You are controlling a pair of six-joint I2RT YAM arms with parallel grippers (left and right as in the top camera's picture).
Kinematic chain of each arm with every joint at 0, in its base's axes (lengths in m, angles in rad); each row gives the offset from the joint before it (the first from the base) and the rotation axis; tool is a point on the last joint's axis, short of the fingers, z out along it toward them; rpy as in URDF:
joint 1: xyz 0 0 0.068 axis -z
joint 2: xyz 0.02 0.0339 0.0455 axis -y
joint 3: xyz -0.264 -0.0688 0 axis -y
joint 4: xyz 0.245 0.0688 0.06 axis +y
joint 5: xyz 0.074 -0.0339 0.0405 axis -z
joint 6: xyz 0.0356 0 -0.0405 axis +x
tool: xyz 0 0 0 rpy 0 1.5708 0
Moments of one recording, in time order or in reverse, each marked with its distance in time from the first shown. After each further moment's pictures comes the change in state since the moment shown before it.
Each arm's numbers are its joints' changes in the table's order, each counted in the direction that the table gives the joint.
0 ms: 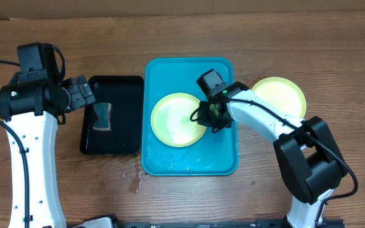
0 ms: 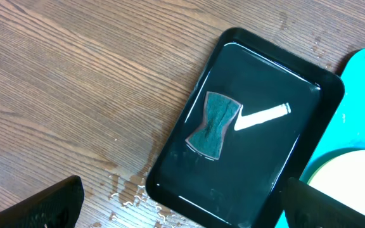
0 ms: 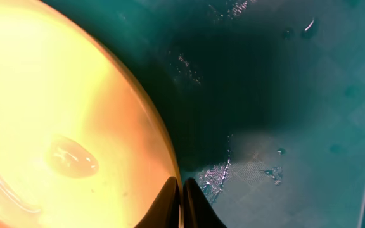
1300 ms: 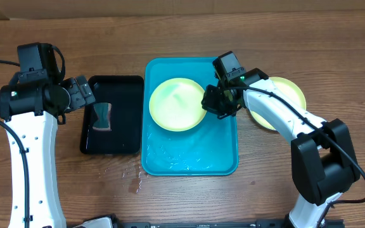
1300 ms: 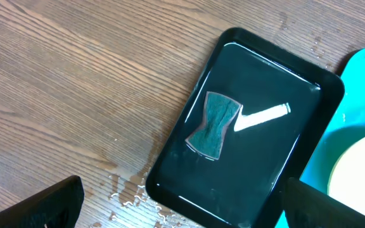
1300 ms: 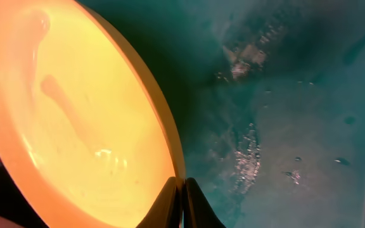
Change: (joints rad) left arm 0.000 0.000 0.000 0.000 0.000 0.000; right arm 0.108 0.047 0.073 0.010 -0.207 -0.024
